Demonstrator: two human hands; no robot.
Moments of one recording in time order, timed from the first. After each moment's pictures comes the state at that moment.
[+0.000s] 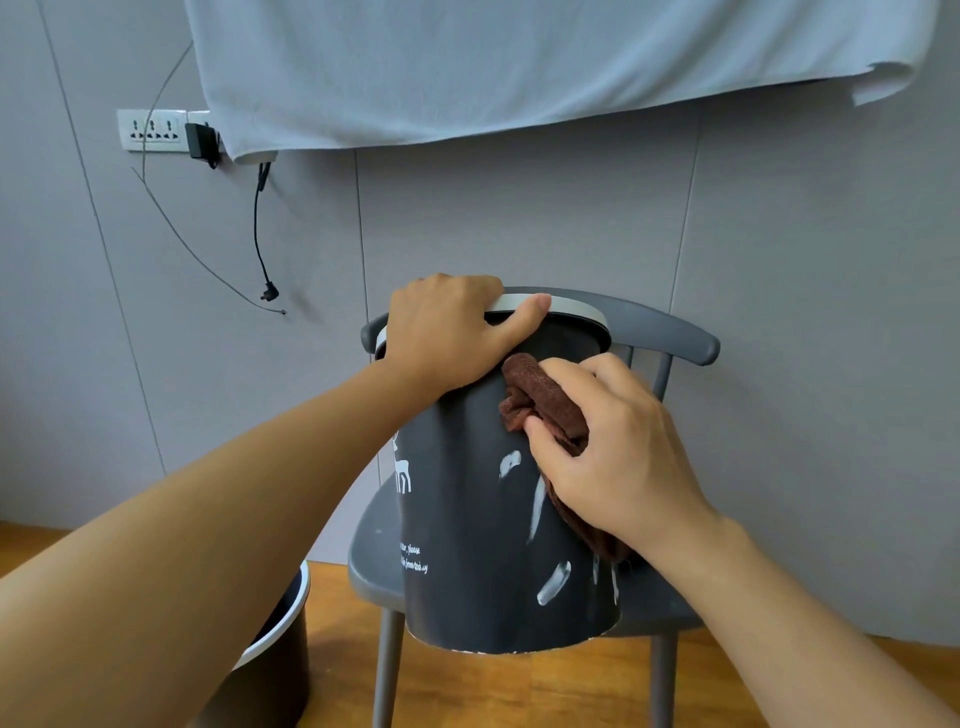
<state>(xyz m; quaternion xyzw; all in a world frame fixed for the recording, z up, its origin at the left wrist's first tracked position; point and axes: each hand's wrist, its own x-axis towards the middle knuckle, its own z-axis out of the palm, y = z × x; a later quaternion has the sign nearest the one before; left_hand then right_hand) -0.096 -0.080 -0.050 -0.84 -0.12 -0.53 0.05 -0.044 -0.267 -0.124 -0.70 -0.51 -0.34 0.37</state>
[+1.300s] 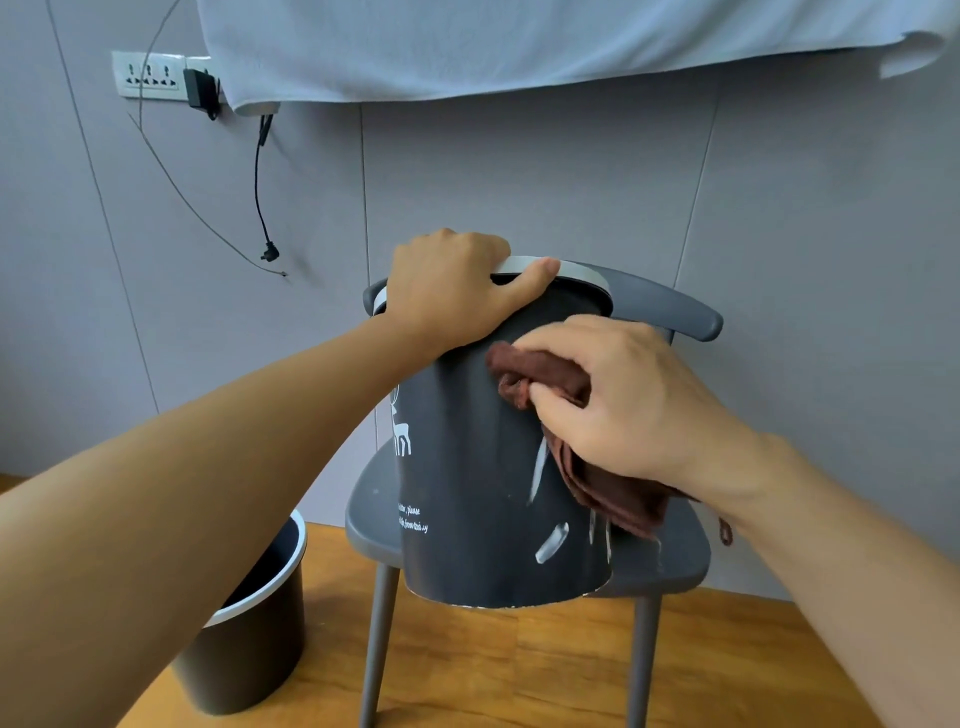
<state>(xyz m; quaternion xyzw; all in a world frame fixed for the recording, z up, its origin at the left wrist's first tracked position) -0.103 -0.083 -0.046 -0.86 -0.13 -0.50 0.05 -0.053 -0.284 -0.083 -0.70 -0.61 -0.23 0.28</state>
